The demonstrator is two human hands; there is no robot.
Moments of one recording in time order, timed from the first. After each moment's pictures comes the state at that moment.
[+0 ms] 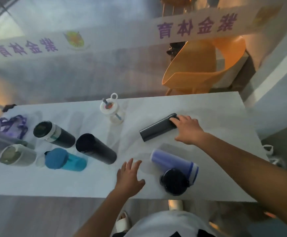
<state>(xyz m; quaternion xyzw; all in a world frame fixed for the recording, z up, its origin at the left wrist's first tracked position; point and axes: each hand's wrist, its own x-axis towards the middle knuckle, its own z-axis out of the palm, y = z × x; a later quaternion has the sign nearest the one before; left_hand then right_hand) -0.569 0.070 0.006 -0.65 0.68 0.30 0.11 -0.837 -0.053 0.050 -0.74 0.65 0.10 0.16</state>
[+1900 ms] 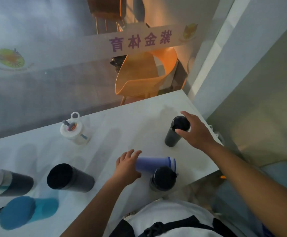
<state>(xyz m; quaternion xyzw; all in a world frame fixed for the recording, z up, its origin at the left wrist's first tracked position) -0.607 -0.006 0.014 -0.44 0.84 0.30 0.10 -0.883 0.054 0.109 -0.50 0.81 -0.26 0.19</state>
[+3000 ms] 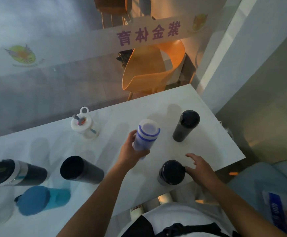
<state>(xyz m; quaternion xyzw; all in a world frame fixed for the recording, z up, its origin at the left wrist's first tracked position) -0.604 -0.031 0.016 -0.48 0.66 0.54 -0.21 -0.819 0.148 0.036 -0.36 0.84 -0.18 0.37</state>
